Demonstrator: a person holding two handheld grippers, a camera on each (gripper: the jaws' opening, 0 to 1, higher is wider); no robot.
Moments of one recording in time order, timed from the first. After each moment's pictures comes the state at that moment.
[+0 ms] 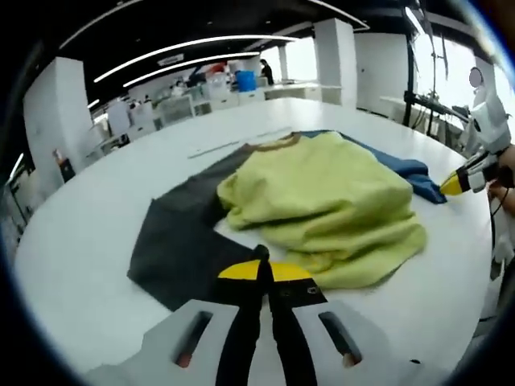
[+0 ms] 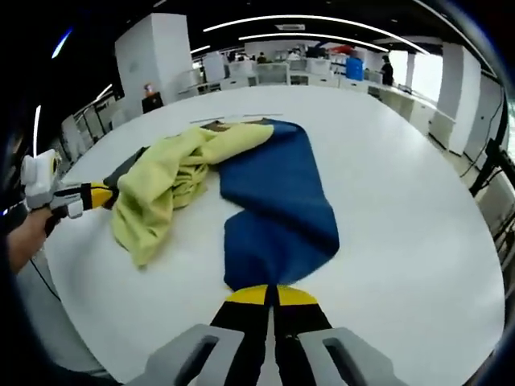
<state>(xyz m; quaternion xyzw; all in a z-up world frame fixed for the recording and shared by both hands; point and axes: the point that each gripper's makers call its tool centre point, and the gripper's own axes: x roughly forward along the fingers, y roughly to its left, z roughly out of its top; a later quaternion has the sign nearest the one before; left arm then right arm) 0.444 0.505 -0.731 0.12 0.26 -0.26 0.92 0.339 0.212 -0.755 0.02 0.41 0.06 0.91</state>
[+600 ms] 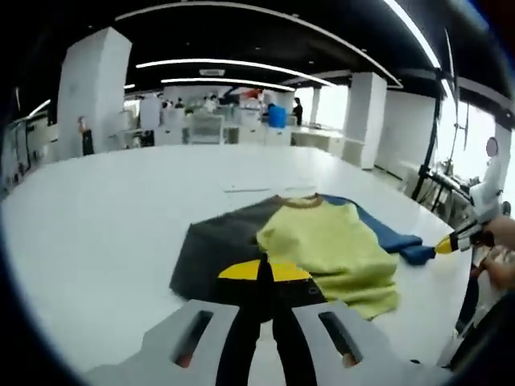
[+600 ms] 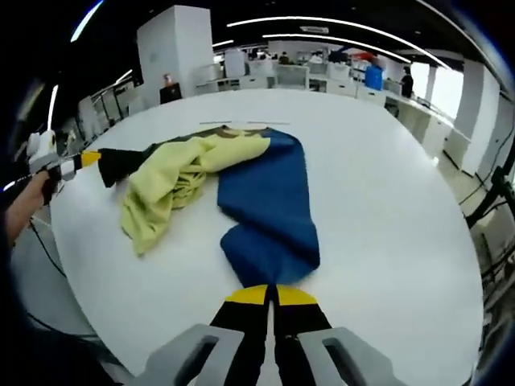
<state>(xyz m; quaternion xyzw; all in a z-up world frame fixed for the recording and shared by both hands) 0.448 0.553 -0.644 -0.03 0.19 -0.21 0.96 0.337 0.169 -0.725 -0.03 0.41 0.10 0.90</state>
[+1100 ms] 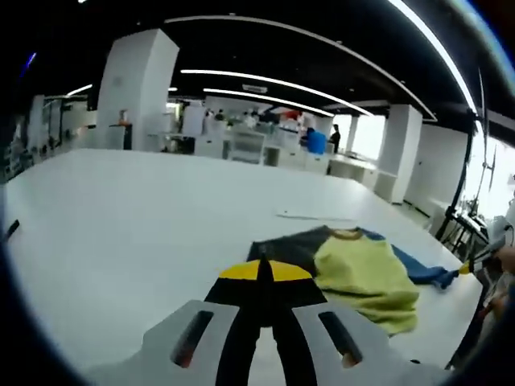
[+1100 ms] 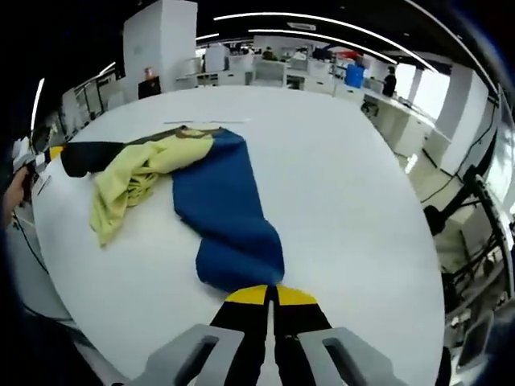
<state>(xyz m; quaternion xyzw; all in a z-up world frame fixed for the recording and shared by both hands) 0.454 0.654 -0.621 -0.09 0.16 -0.09 0.98 0.336 0.087 -0.709 -0.06 0.43 0.04 0.90</state>
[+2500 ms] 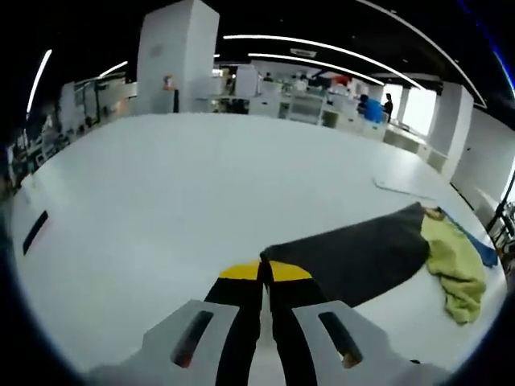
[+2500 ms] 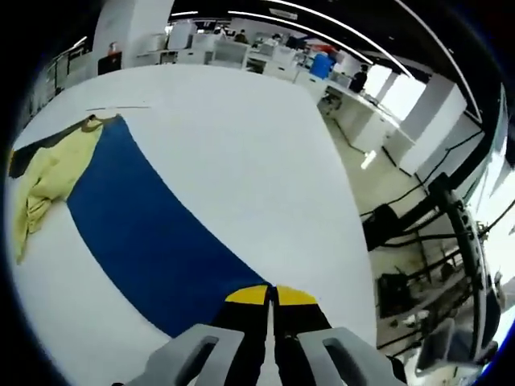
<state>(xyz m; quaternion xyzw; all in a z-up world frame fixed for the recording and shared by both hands) 0.501 0.787 -0.689 -0.05 0.29 0.01 0.96 0.420 -0.058 -0.729 -0.12 0.45 -0.08 0.88</state>
